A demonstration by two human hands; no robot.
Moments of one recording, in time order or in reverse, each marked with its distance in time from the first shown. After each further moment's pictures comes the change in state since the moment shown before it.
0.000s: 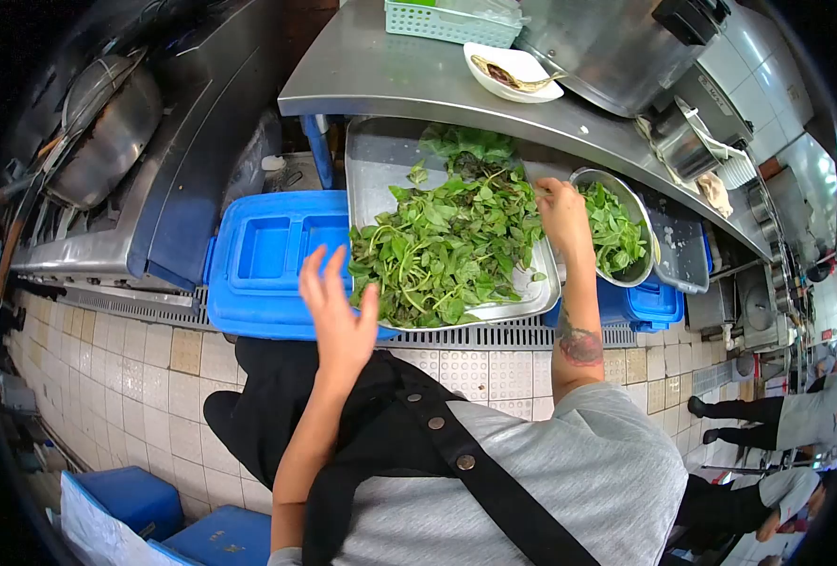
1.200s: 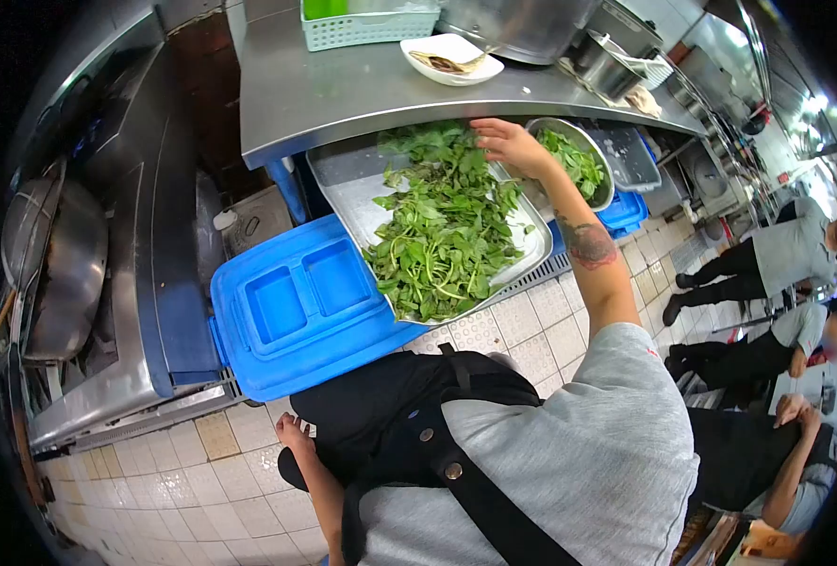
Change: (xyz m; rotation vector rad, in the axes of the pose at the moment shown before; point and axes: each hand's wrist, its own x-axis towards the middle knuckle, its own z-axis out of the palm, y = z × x) left_hand -0.152 -0.384 -0.081 -0.579 0.118 -1.435; right_hand 0.057 -0.012 0.016 0.765 -0.276 0.387
